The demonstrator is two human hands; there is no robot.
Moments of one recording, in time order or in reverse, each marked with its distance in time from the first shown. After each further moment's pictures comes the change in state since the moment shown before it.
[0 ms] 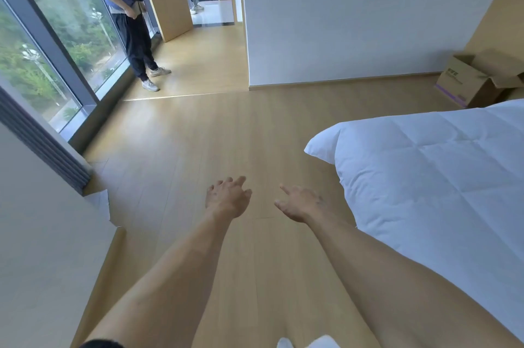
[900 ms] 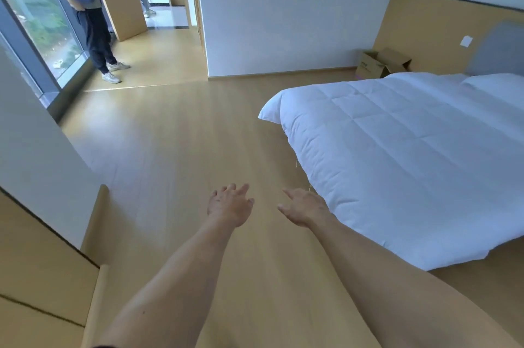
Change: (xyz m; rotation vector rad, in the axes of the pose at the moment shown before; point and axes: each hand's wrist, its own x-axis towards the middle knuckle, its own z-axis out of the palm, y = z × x) left_hand -0.515 -0.020 0.144 0.059 -0.026 0.255; right_hand -0.530 0.004 0.211 0.047 0.080 0.180
